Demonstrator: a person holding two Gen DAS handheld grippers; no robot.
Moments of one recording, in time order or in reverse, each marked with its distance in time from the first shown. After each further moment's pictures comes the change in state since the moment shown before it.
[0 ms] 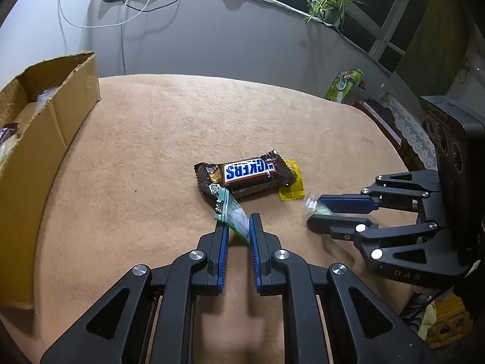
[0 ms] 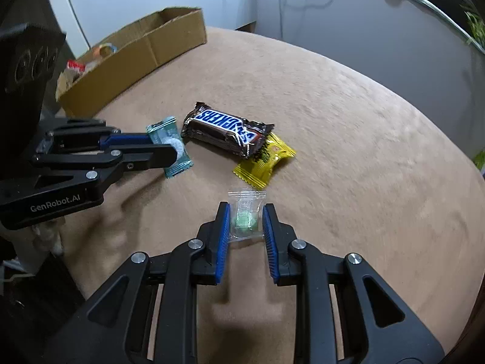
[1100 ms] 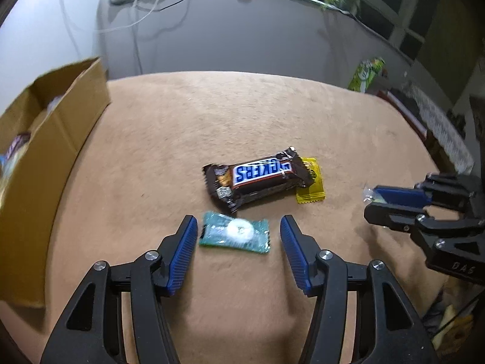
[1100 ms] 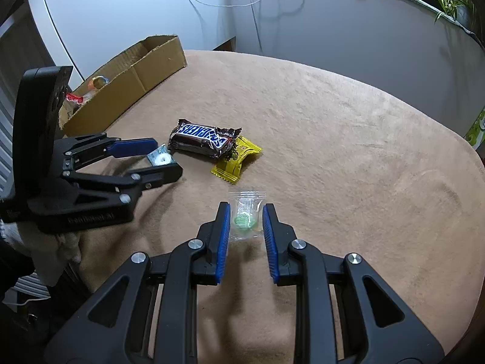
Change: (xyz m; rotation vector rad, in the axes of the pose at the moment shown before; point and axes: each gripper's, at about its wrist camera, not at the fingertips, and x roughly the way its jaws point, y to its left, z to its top) left arm 0.018 -0.013 0.008 0.056 0.028 0.156; right arm -0.014 -0.018 -0.009 0.105 -0.072 0.009
